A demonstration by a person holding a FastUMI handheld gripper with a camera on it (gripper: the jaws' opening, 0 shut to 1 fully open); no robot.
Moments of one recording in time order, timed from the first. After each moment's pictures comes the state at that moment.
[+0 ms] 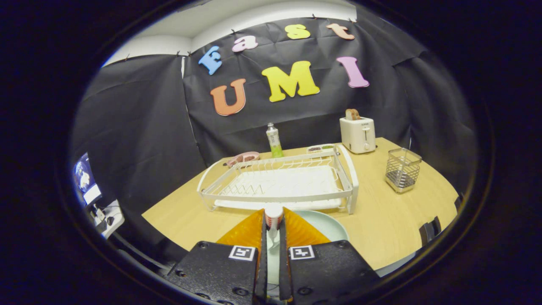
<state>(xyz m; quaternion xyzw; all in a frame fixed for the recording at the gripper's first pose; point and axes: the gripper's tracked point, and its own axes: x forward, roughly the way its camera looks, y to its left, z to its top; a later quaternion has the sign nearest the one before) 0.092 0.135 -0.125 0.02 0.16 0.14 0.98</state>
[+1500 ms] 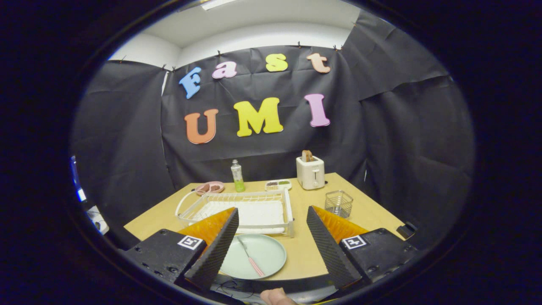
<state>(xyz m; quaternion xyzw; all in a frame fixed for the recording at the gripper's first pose) 0.011 0.030 -0.010 0.01 0.06 0.01 1.00</state>
